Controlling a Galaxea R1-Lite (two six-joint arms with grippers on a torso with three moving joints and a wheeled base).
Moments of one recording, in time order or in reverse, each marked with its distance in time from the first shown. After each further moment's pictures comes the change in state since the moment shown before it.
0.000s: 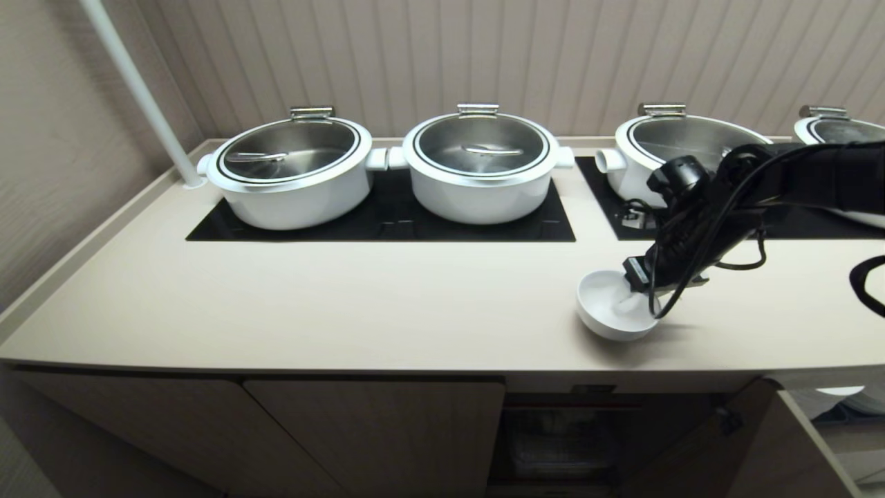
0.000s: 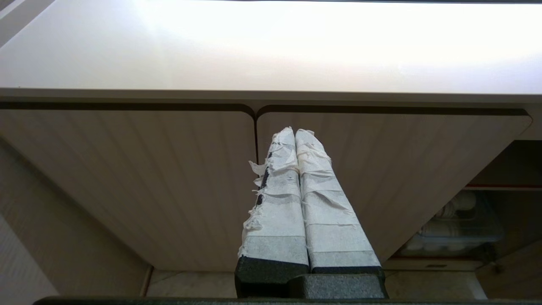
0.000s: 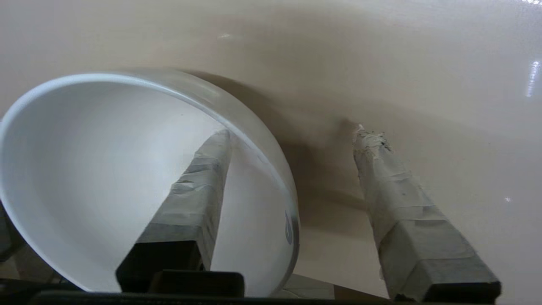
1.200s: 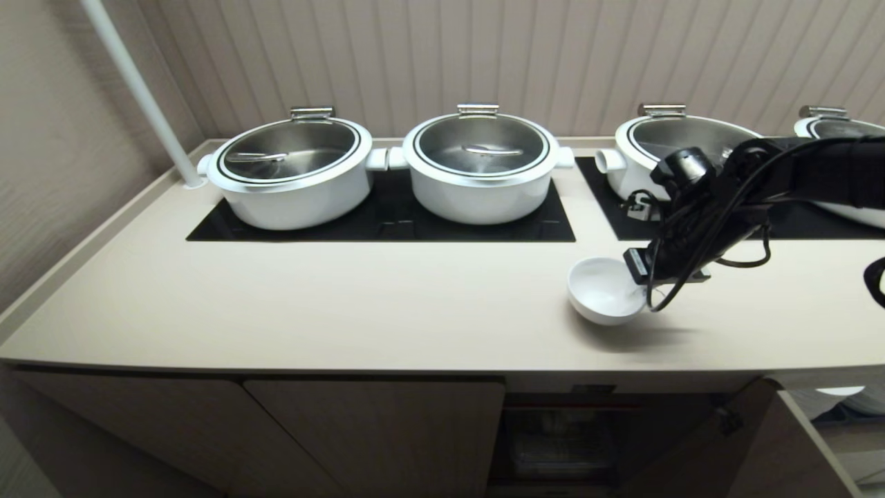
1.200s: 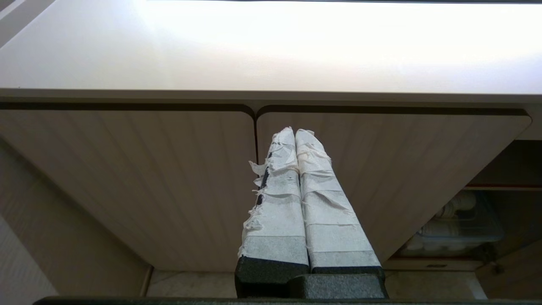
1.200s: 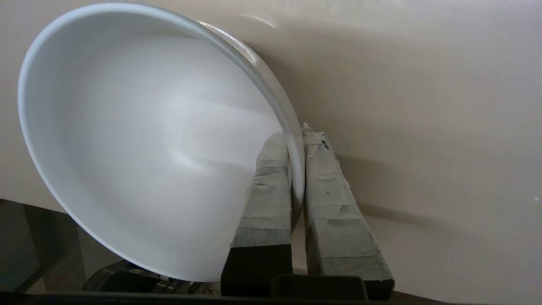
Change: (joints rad) left arm 0.000 0.000 0.000 0.000 0.000 0.000; right arm 0.007 -0.034 0.026 -0.029 -0.002 0.080
